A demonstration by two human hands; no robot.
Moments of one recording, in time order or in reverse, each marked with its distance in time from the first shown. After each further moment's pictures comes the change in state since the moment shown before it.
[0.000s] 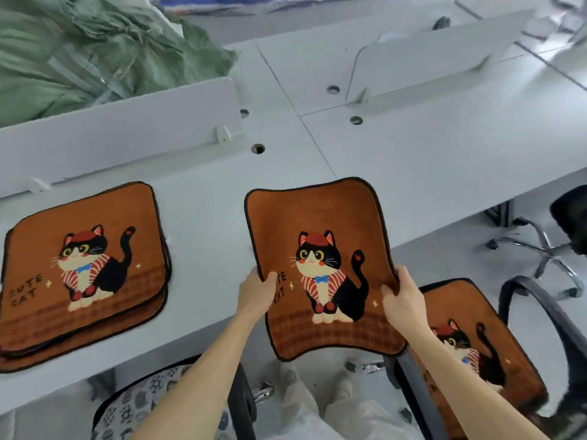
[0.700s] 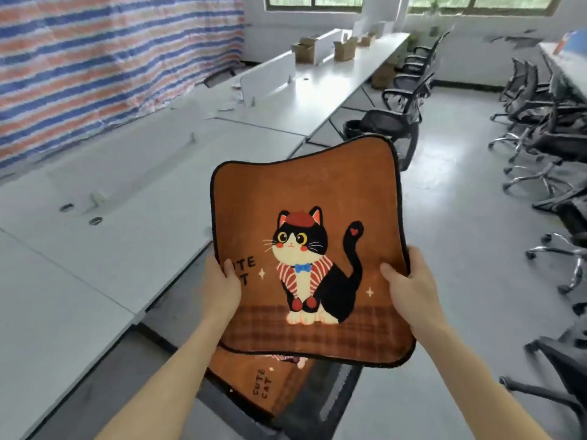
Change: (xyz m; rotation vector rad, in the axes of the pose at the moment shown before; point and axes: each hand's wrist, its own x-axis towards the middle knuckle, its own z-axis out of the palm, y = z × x) left_hand -0.267 0.212 0.393 0.120 -0.094 0.724; right_hand -0.205 0.277 -0.427 0.554 0.698 0.128
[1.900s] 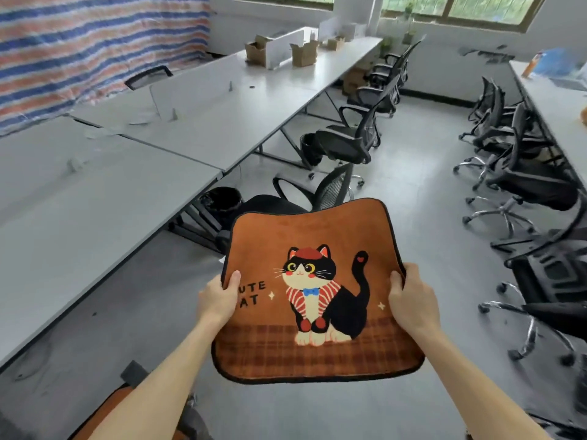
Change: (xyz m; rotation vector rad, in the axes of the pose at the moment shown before) left_hand 0.203 0.217 0.461 0.120 -0.223 -0.132; right_hand 0.515 0.081 -0.263 -0.569 0.104 -0.056
